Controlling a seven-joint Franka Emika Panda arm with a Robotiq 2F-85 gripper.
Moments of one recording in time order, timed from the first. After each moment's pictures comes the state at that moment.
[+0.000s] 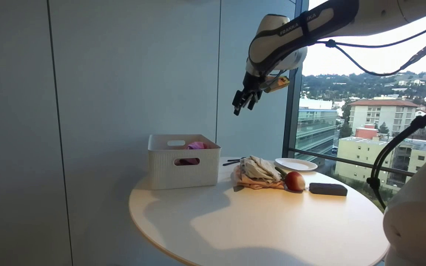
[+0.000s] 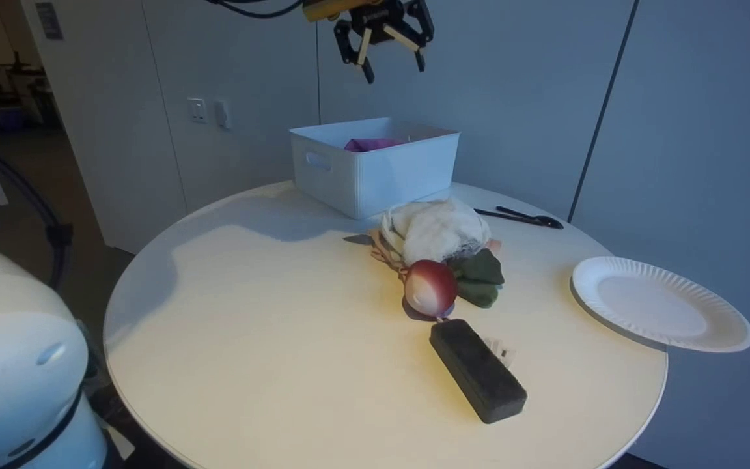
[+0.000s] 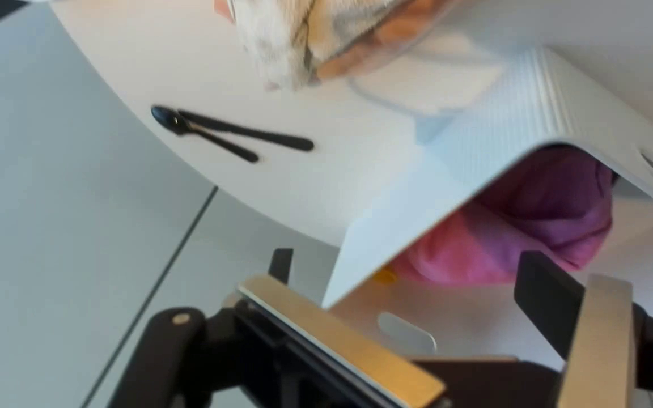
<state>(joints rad) -0.13 -0.38 -0.09 -2.14 -0.20 2.32 -0.23</state>
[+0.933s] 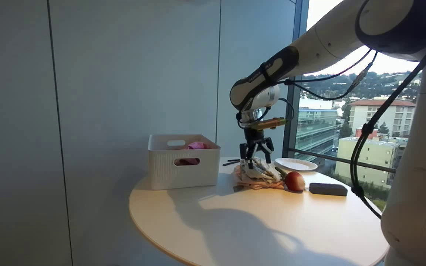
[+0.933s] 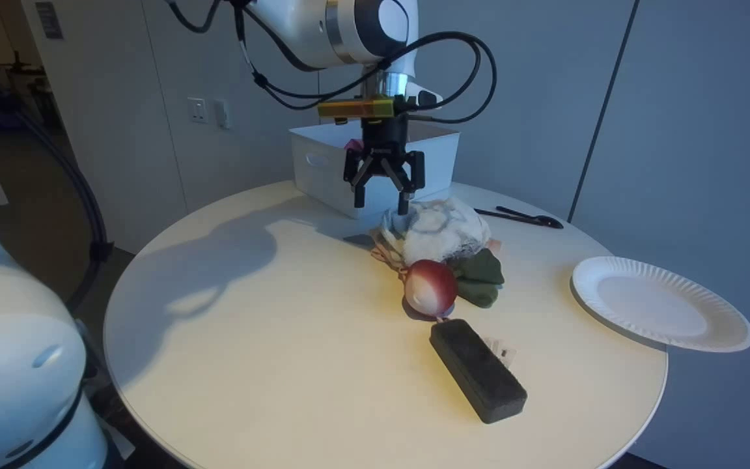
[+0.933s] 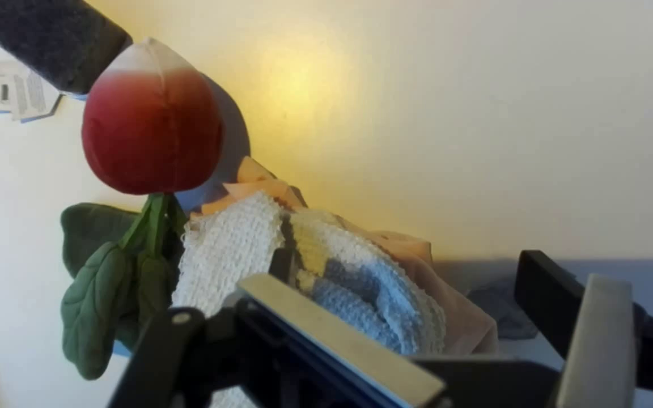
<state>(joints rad) -0.15 -0.02 -0.12 -2.05 -0.17 1.82 0.03</state>
